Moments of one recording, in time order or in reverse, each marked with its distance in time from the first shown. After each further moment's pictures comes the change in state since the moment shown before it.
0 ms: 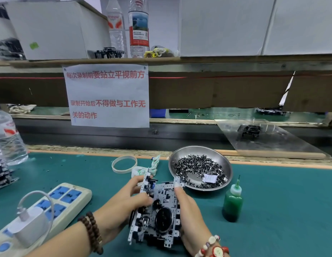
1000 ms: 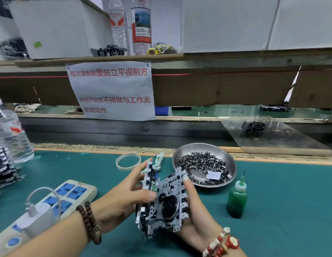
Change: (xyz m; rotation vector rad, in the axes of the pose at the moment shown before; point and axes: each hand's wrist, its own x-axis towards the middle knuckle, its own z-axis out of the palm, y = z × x) left_hand -0.004 0.011 -0.009 -0.004 -0.079 0.069; right_hand -0.001 -0.005 -0.005 0.481 -0.358 0.295
